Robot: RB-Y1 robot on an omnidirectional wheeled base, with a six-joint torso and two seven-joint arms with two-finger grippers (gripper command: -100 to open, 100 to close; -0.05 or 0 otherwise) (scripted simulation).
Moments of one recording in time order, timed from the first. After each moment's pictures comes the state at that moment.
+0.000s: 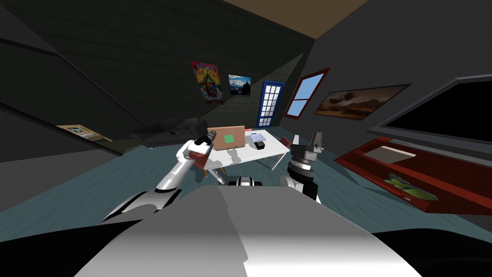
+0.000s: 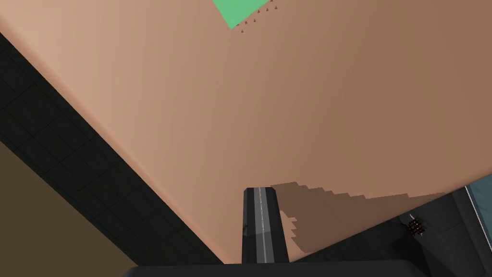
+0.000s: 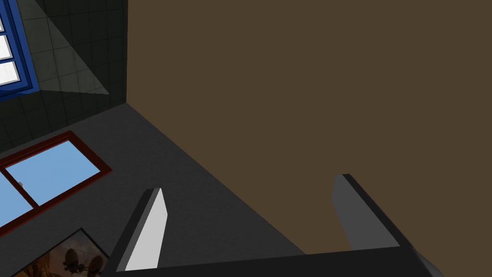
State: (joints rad) left arm -0.20 0.62 0.01 -1.88 0.07 0.72 0.02; right arm 0.51 0.03 -0.04 -2.35 -0.09 -0.62 0.03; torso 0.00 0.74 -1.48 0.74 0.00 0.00
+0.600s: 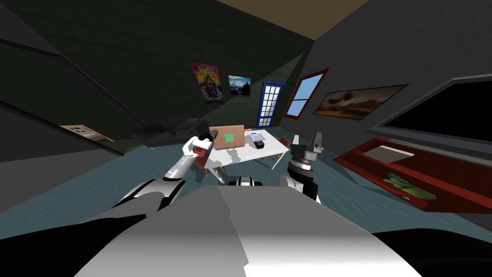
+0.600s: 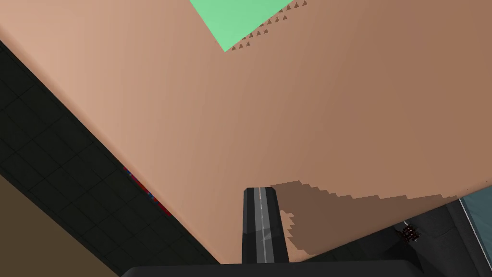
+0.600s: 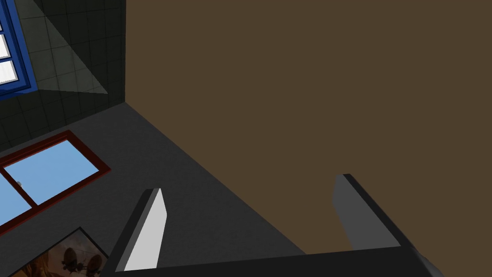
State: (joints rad) left arm -0.34 0.64 -0.04 -1.68 0.15 0.70 -0.02; right arm 0.51 0.03 -0.04 -2.35 -0.09 -0.62 0.03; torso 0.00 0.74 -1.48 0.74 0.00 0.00
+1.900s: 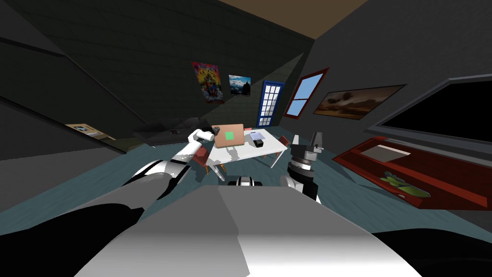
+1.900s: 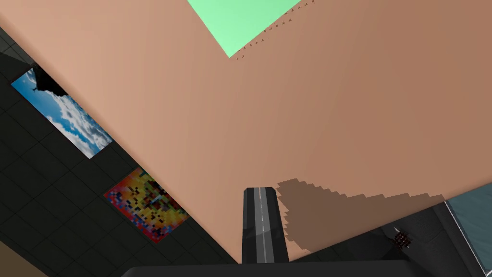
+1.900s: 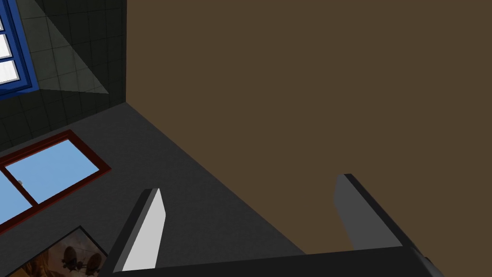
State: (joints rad) left arm -0.64 0.71 -0.17 -1.30 0.34 0.68 -0.12; right arm 0.51 0.03 -0.04 -2.35 -0.09 -0.62 0.03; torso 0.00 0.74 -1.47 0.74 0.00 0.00
